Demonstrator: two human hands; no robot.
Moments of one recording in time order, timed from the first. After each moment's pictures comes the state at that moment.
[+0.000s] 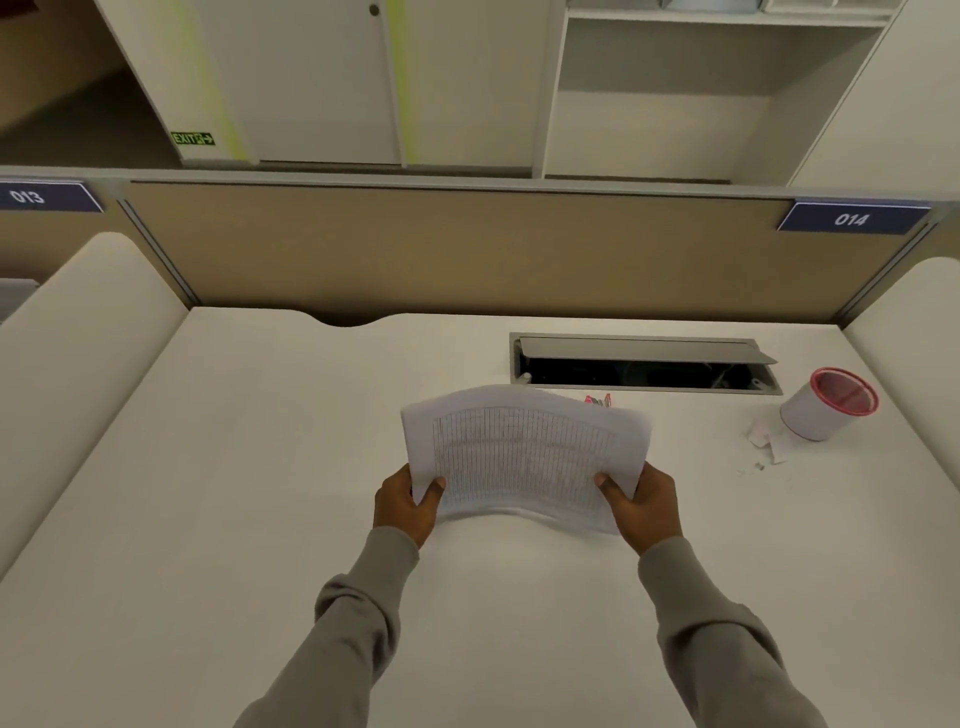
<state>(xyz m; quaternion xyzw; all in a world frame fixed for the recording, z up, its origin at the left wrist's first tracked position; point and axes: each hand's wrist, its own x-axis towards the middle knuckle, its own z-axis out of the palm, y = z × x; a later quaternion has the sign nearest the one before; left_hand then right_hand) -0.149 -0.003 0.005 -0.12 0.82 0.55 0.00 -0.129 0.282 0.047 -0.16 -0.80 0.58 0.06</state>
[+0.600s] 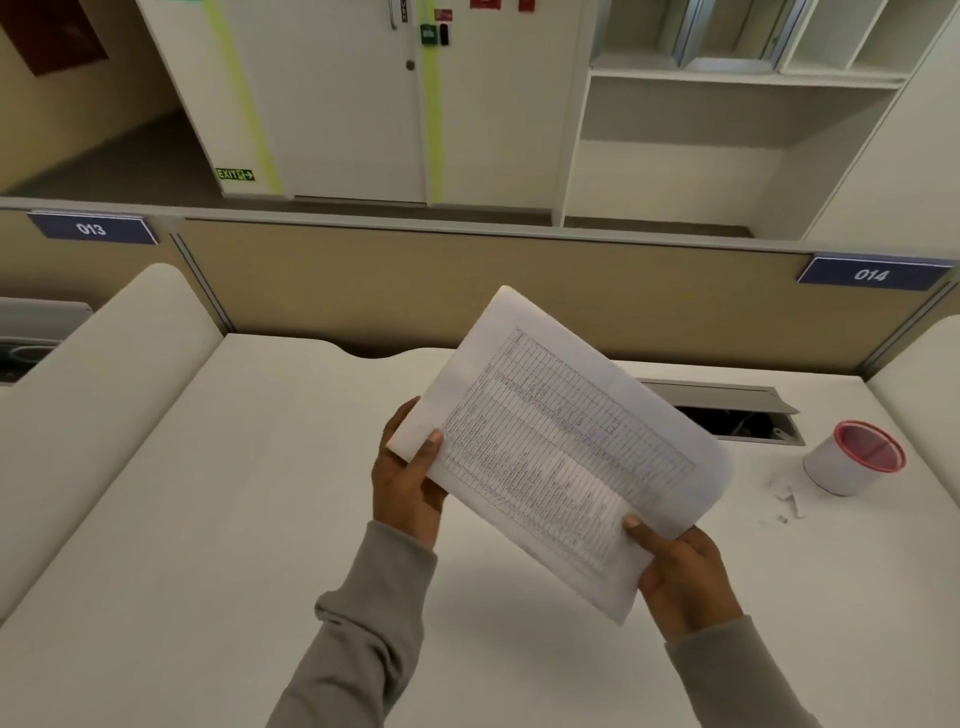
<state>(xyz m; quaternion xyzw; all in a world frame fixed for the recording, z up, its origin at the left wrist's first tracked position) -0.160 0.006 0.126 -0.08 0.45 0.89 -0.08 -0.103 0.264 0.102 -0.21 -0.48 0.85 0.02</state>
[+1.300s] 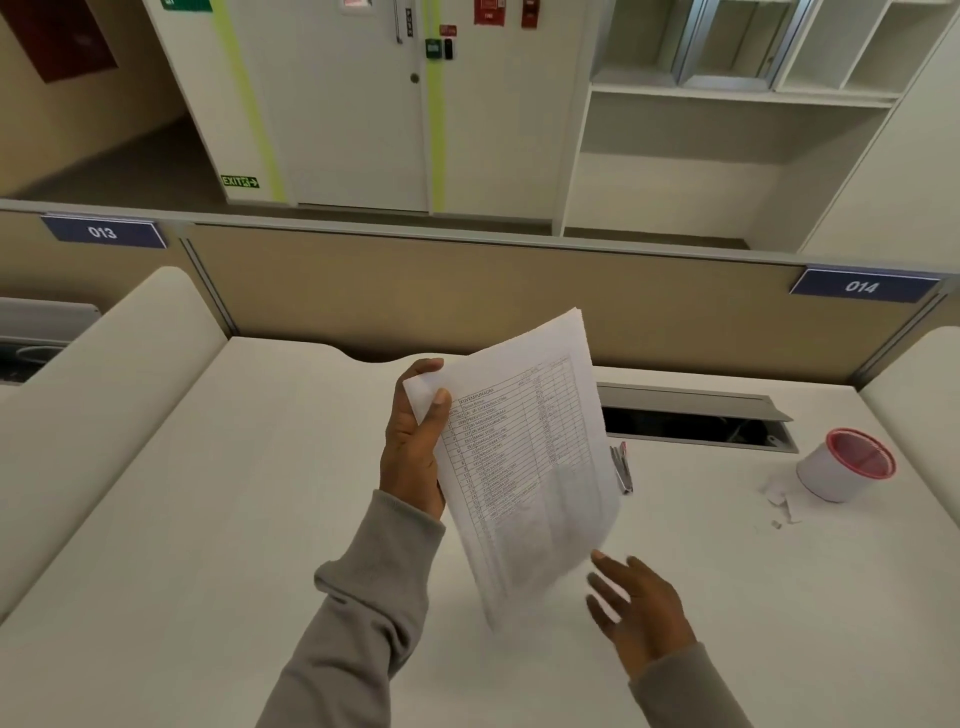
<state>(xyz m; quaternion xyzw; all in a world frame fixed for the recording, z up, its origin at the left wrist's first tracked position) -0.161 0.012 0.180 0.01 0.54 0.84 -0.07 -0.076 0.237 0.081 -0.38 -0.43 0.81 -0.06</state>
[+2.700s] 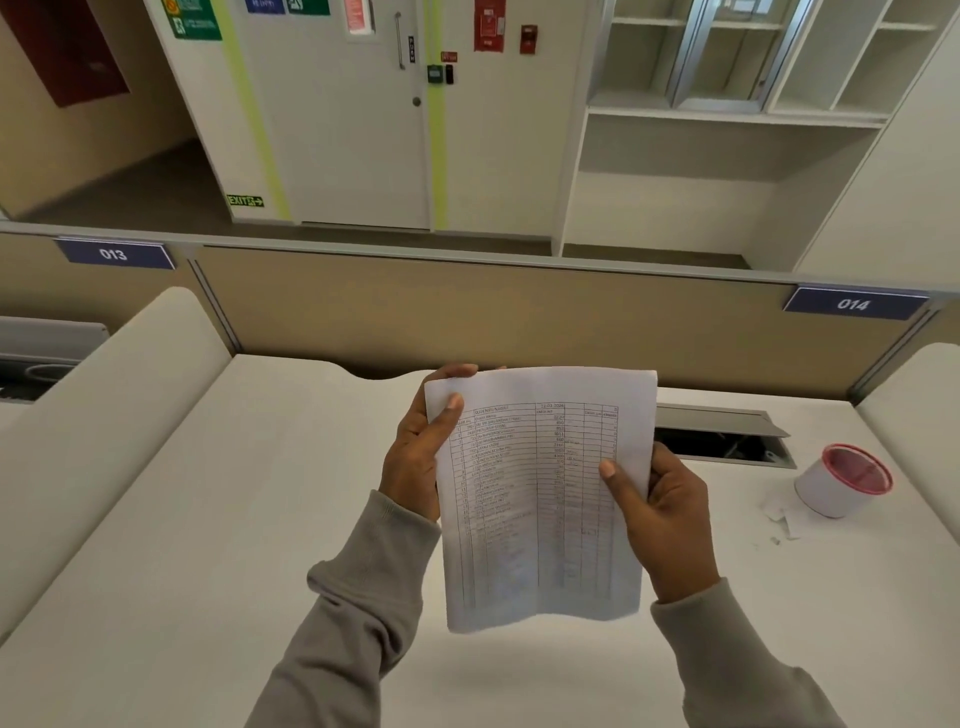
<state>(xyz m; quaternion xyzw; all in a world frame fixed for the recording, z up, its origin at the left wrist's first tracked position) -0.159 0.012 0.208 0.08 0.53 0.85 0.00 -0.124 0.240 0.178 0.00 -0.77 0.62 0.15</state>
